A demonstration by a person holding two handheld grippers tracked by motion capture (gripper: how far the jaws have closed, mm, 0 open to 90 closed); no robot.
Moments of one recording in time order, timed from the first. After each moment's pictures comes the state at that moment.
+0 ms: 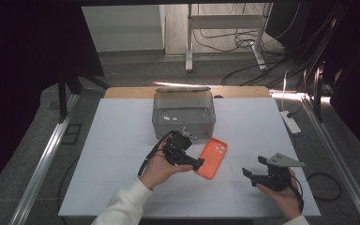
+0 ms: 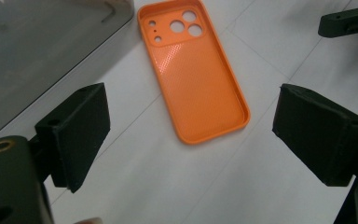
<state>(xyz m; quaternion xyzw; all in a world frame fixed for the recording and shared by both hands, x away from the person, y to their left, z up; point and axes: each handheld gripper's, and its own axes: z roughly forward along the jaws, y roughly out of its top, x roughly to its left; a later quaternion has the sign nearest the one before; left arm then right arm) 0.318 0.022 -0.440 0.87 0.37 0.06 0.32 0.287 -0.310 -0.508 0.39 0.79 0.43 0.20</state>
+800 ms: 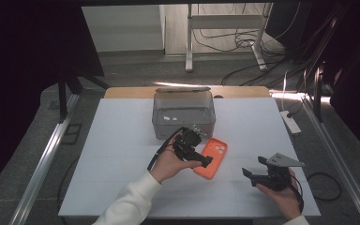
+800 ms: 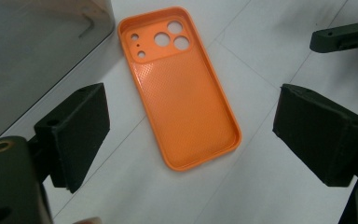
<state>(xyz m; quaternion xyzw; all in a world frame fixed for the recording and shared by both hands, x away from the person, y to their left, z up) 0.335 -0.001 -0.441 0.88 0.36 0.04 0.31 0.288 -0.310 -0.510 0.39 0.79 0.43 0.20</state>
